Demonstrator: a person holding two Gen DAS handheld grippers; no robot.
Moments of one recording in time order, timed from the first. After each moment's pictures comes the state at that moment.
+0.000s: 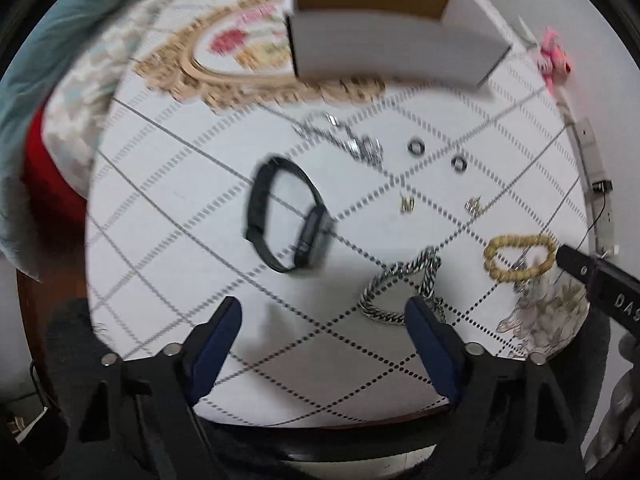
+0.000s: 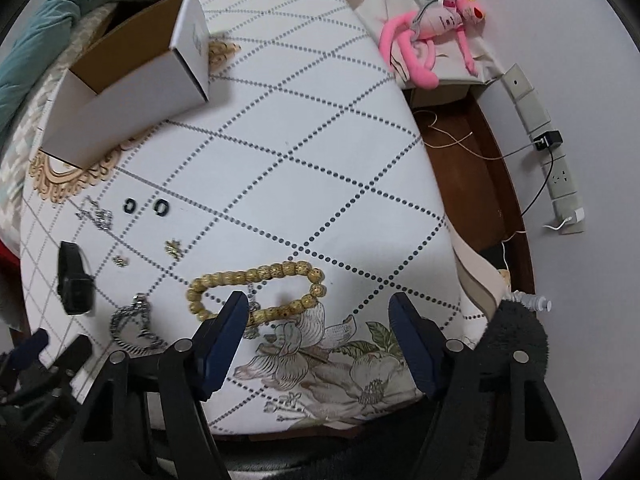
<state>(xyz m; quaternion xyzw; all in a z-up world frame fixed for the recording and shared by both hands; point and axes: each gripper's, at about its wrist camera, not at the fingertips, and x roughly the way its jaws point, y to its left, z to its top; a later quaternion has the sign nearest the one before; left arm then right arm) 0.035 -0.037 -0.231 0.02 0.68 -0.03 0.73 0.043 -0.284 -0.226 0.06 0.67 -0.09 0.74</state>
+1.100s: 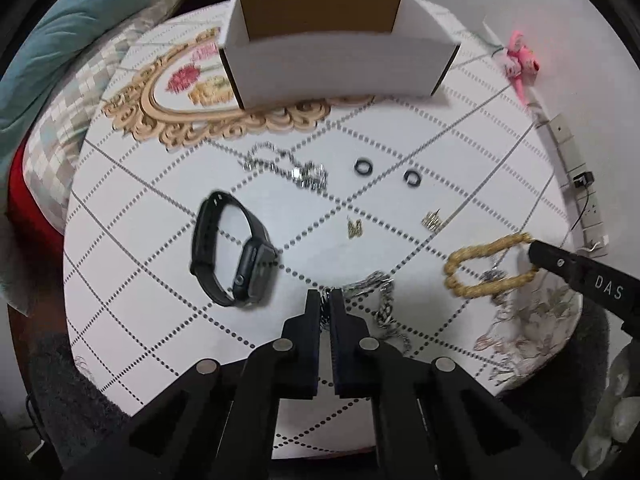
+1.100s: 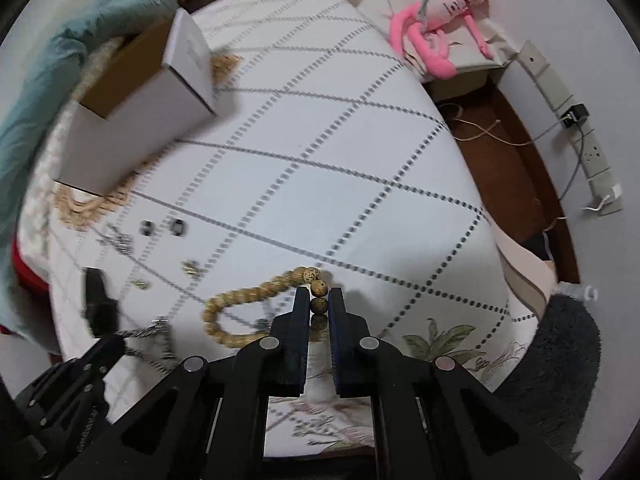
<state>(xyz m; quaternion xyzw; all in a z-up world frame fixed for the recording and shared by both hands) 0.028 -0.056 -0.199 0.03 0.62 -0.07 0.78 0.040 -0.291 -0.233 0.16 0.64 -0.04 0.75</state>
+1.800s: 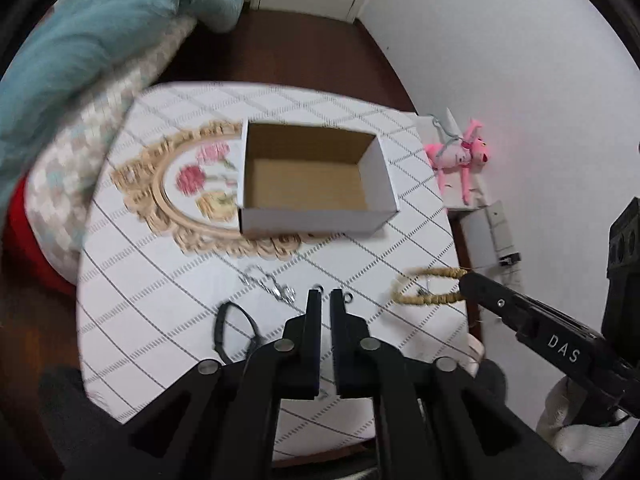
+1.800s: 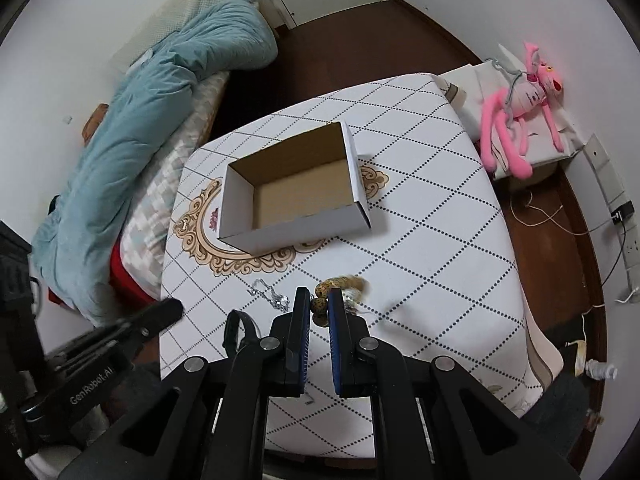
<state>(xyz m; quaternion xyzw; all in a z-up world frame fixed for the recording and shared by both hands) 0.090 -0.032 -0.111 -0.10 0.57 -0.13 0.80 0.085 -0.256 -0.109 0.17 0.56 0.09 0.81</state>
